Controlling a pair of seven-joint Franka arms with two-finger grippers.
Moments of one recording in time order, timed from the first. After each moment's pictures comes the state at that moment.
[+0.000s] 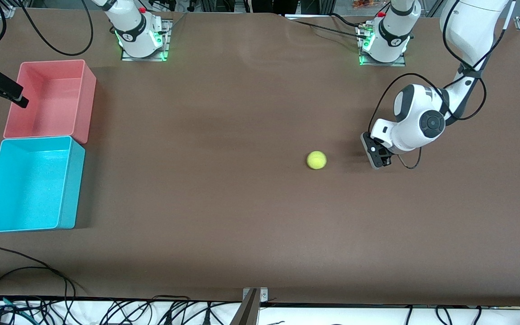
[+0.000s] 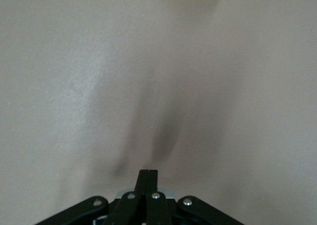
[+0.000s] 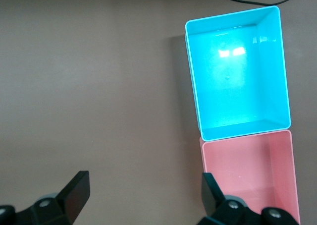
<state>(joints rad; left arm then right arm) 0.07 0.37 -0.24 -2.27 -0.06 2.52 1.09 0.01 -0.04 -0.07 -1.60 0.01 1.60 0.04</state>
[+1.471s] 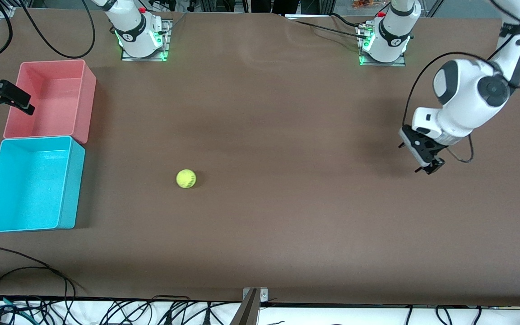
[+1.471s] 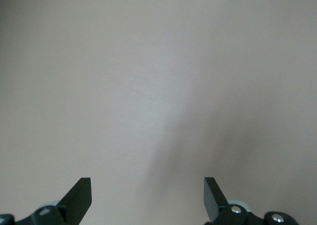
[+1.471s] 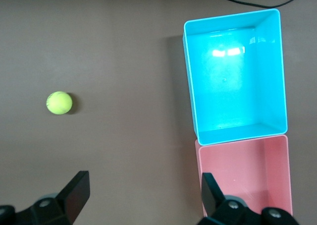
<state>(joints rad) 0.13 0.08 -0.18 -2.24 -0.05 2.47 1.12 0.03 0.00 -0.07 -1.60 -0.02 1.63 0.04</state>
